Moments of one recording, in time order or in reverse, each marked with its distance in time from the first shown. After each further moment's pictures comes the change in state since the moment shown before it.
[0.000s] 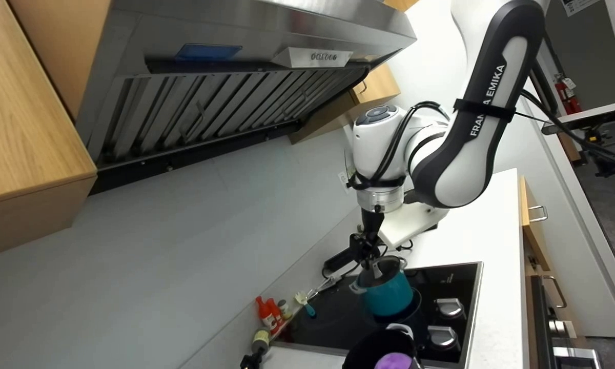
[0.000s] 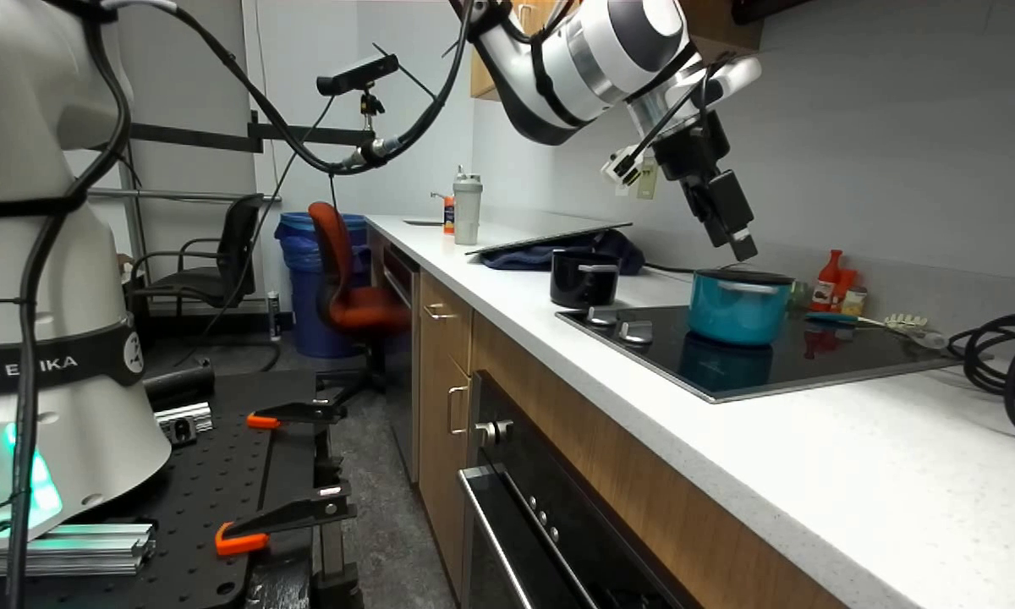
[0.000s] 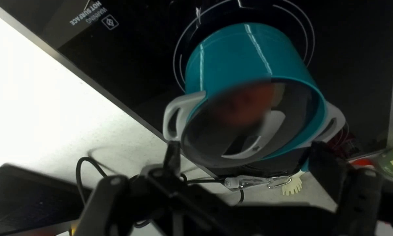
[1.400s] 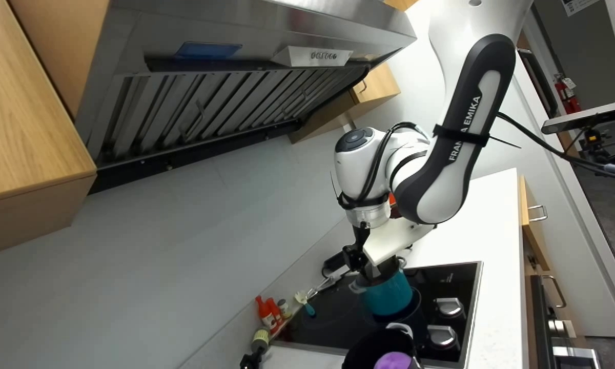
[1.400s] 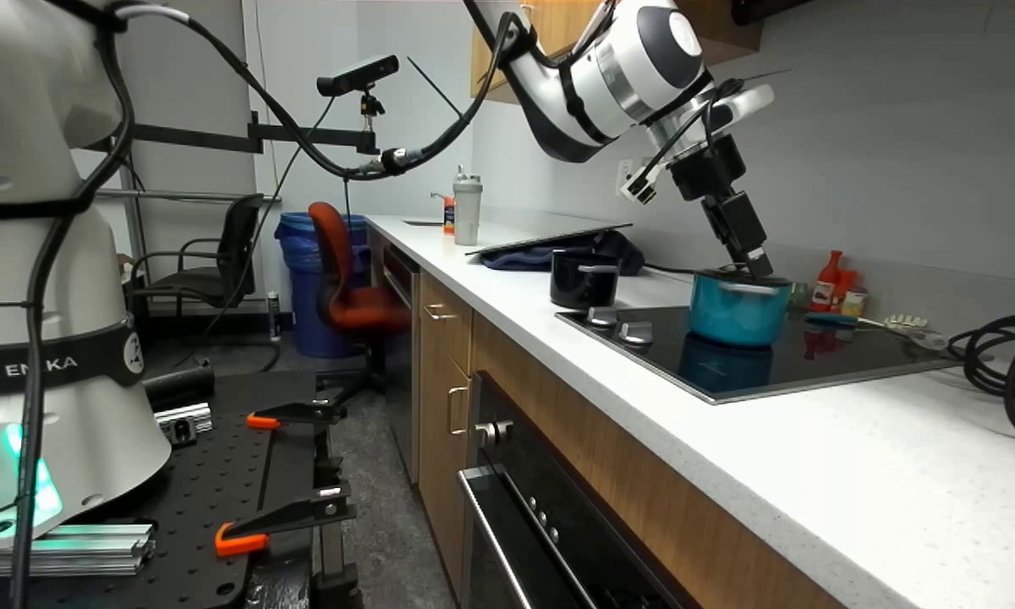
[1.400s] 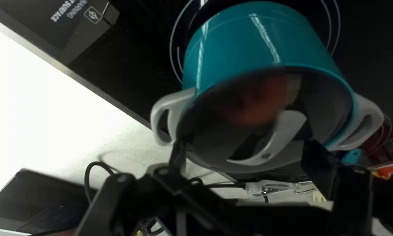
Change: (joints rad) arm 0.087 0.118 -0.070 0.150 -0.062 -0.120 0.148
